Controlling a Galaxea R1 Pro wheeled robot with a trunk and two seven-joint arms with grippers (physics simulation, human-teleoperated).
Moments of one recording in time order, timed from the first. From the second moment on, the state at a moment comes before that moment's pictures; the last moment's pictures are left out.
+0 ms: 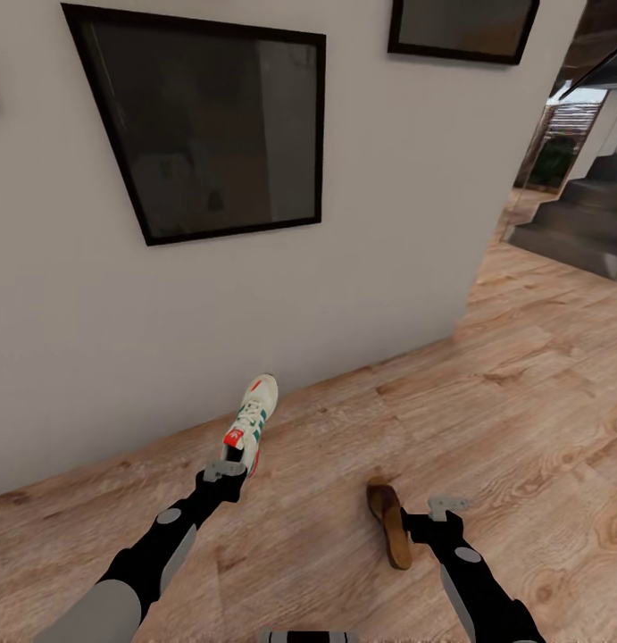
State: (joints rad) left arm -0.60 0.02 -0.09 -0.52 0.09 -0.12 -0.23; right arm -0.44 0.00 -0.15 -0.66 0.13 0.04 0.02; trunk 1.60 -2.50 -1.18
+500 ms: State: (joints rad) left arm -0.60 0.02 -0.09 -0.53 0.09 -0.12 -0.23; right arm -0.44 0.00 -0.15 -0.66 0.13 0.04 0.02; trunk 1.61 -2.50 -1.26
